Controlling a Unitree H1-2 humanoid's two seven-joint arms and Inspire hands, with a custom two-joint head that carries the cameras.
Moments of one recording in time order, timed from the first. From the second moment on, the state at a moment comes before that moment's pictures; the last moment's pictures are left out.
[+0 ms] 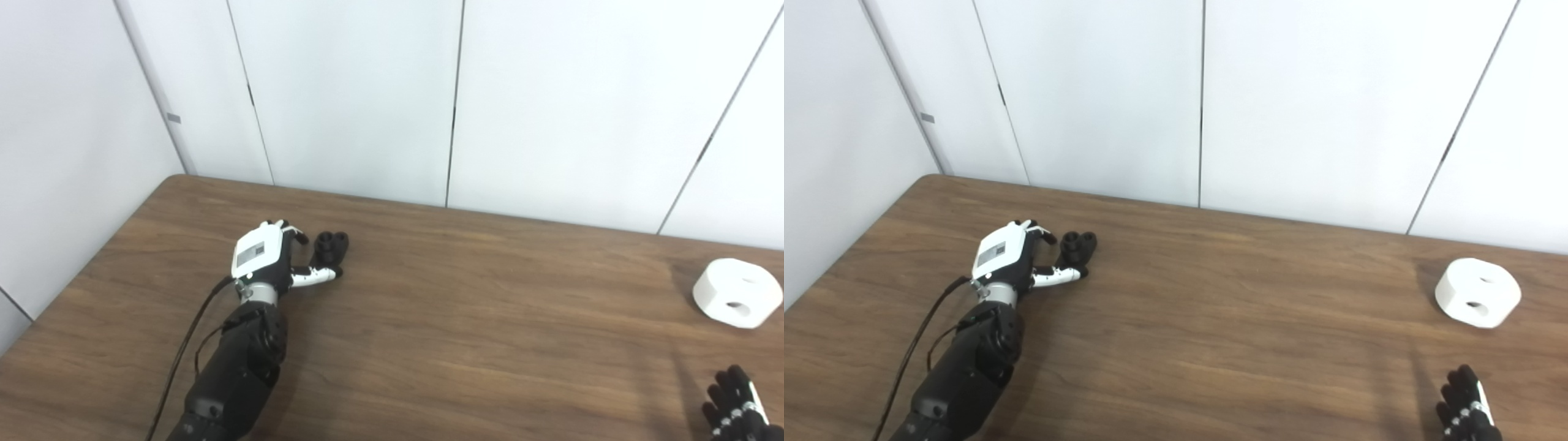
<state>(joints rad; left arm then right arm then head) -0.33 0.35 -0.10 0.21 0.80 0.44 0.08 0.27 -0.16 -0.10 -0.25 0.22 -0.05 0.11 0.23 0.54</state>
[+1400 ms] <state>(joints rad) -0.33 0.38 -0.12 0.24 0.70 0.40 0.15 0.29 -0.16 -0.09 -0.27 0.22 -0.04 0.12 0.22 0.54</state>
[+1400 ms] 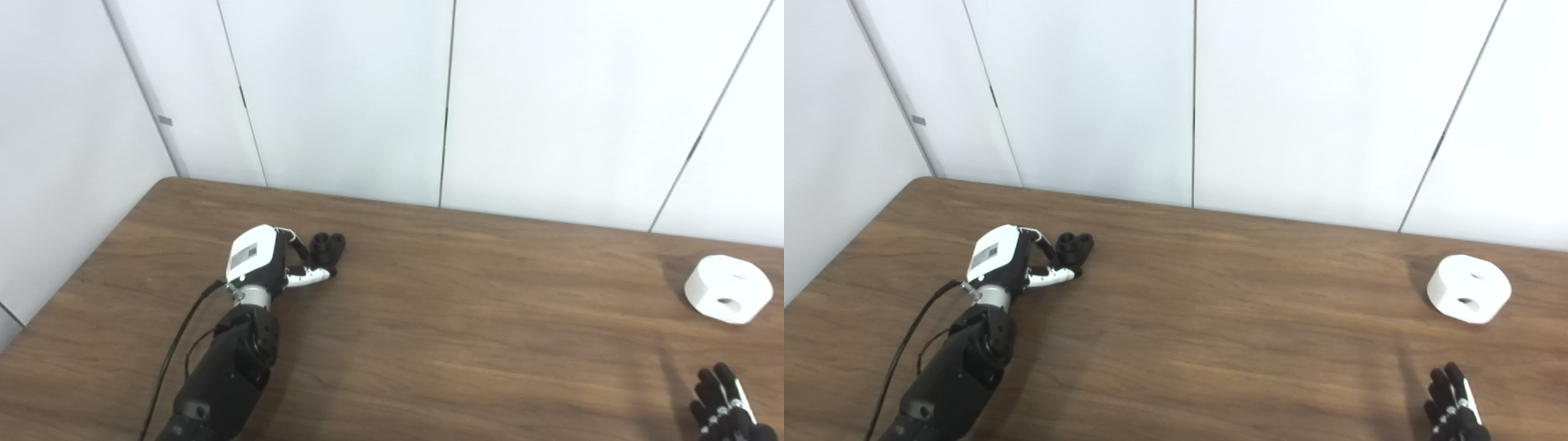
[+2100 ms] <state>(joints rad) -0.33 0.38 -0.12 0.24 0.67 0.36 0.16 0.29 -0.18 -0.07 -0.27 0.21 -0.04 0.12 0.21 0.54</state>
